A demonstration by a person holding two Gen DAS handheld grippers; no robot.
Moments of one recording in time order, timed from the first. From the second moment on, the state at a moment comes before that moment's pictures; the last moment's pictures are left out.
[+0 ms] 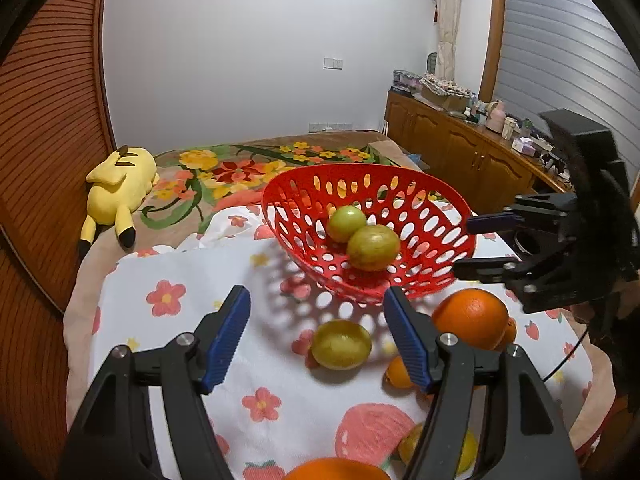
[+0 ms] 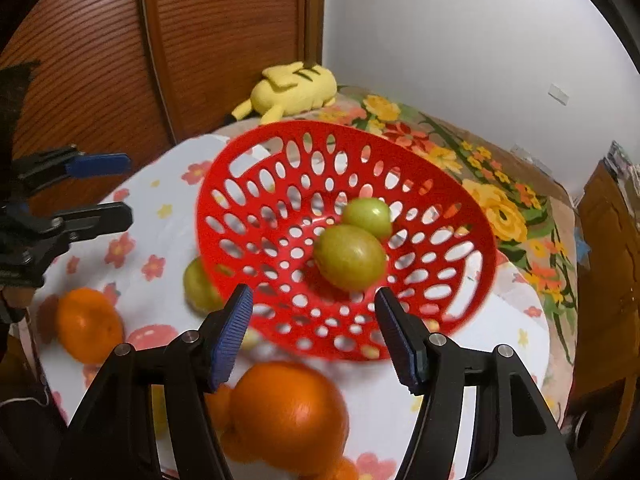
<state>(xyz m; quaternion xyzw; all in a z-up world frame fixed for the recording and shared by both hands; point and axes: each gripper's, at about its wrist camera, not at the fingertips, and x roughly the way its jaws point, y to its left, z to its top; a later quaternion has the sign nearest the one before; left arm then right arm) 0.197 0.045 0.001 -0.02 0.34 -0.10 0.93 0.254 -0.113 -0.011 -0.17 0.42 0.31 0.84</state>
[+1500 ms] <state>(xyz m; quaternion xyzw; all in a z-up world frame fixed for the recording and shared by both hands) 0.100 0.065 -0.056 -0.05 0.38 -0.10 0.92 0.219 -0.145 -0.080 -0.10 0.46 0.24 0.85</state>
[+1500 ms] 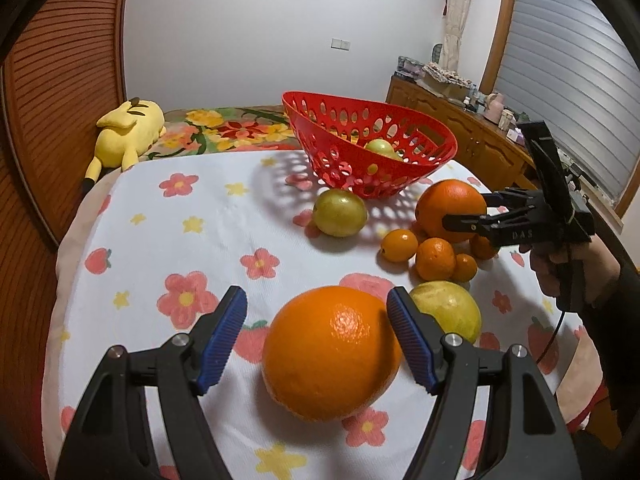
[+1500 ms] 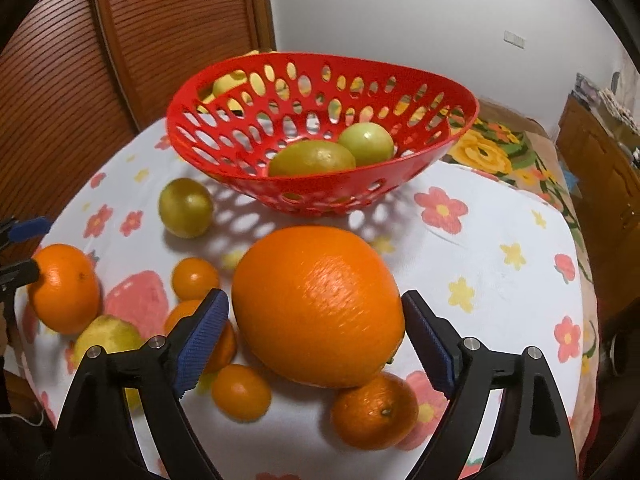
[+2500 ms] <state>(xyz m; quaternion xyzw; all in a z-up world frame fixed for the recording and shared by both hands) 0.099 0.044 -0.094 -0.09 0.41 -0.15 0.90 0.217 -0.144 -0.081 -0.12 0.45 0.25 0.85</state>
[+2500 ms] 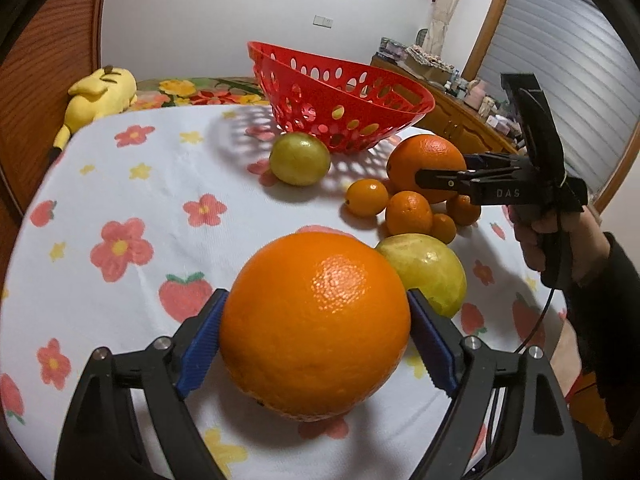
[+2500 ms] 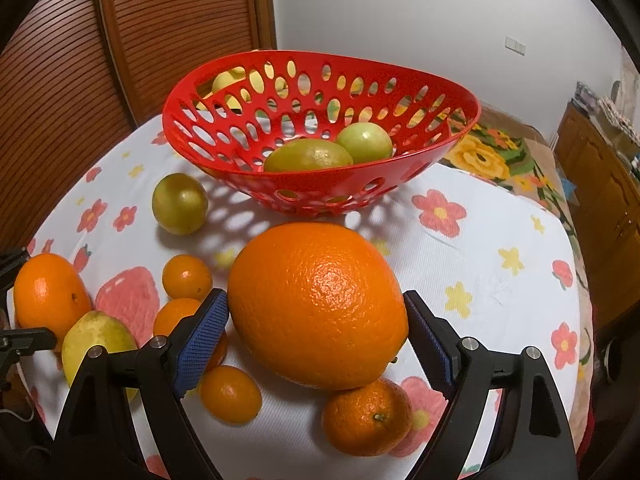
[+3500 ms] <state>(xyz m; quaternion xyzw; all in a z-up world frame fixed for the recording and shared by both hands) 0.101 0.054 -0.069 -0.08 0.38 -0.13 0.91 0.221 -0.138 -0.089 -0.12 0.46 0.25 0.85</state>
